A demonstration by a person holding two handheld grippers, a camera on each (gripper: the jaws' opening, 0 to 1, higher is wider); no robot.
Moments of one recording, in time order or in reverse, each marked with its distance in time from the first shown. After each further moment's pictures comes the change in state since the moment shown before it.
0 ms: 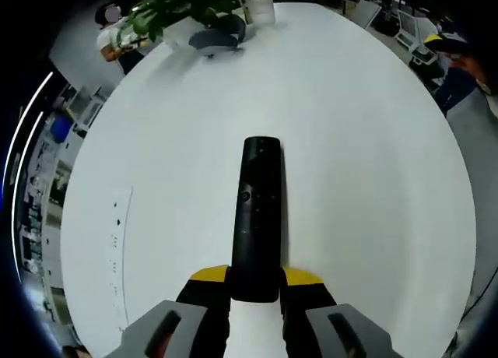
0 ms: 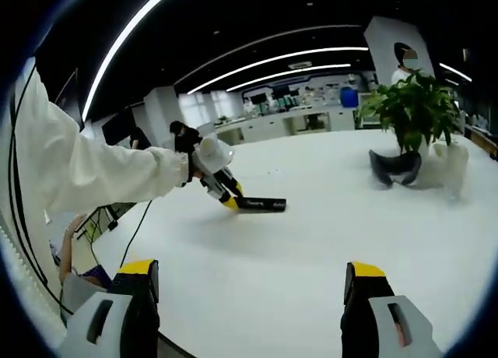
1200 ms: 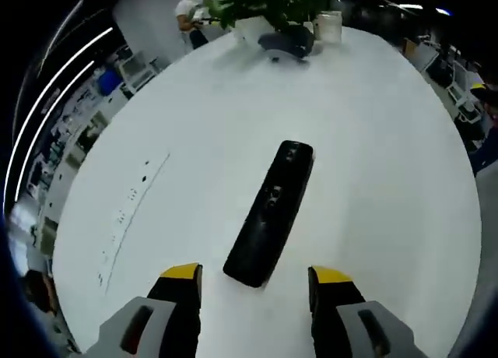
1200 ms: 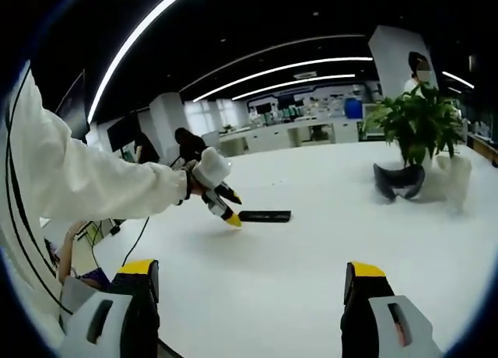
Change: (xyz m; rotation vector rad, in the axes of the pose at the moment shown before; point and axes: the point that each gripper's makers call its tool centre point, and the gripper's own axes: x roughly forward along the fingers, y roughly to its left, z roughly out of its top) left arm -0.021 -0.011 -0.009 -0.391 -0.137 0.142; right arm -0.002 0.007 0.015 -0.028 -0.058 0.017
